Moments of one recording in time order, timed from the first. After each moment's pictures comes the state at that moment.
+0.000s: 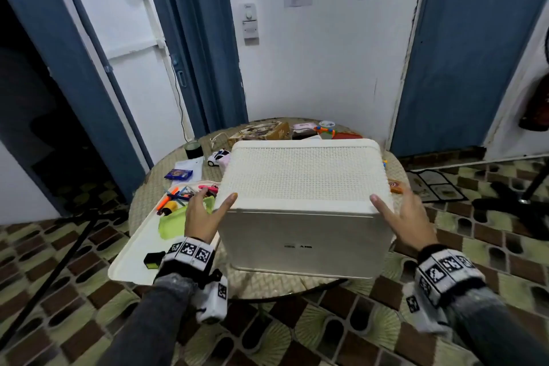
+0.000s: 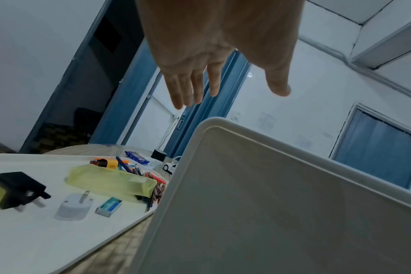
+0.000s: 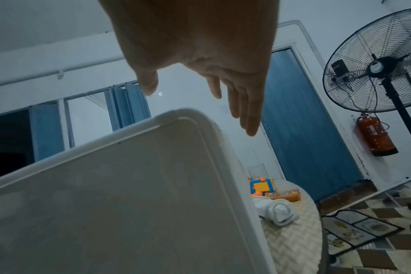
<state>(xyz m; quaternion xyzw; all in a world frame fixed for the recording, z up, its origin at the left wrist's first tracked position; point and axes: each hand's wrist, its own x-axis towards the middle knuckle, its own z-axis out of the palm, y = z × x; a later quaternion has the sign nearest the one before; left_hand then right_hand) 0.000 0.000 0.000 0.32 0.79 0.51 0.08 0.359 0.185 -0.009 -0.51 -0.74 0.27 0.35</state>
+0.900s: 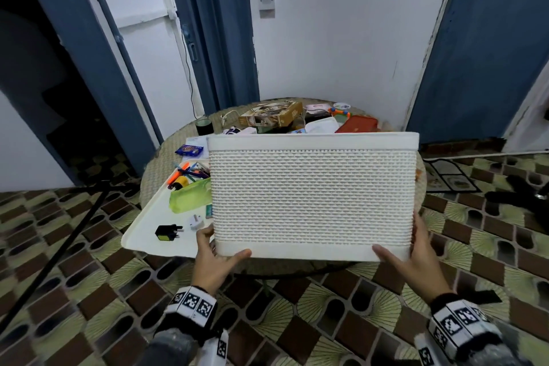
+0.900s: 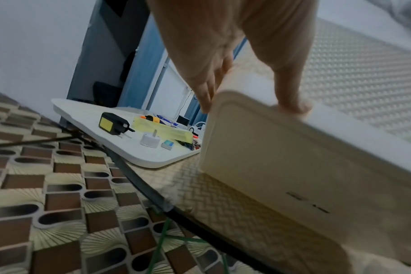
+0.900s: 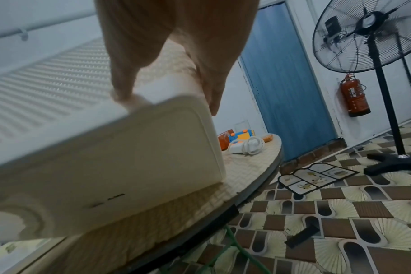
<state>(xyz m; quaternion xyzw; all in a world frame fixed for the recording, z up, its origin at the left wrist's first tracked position) 0.048 -0.084 -0.076 0.30 0.72 0.58 0.25 0.372 0.117 -0.080 -0.40 -0.71 0.43 0.39</state>
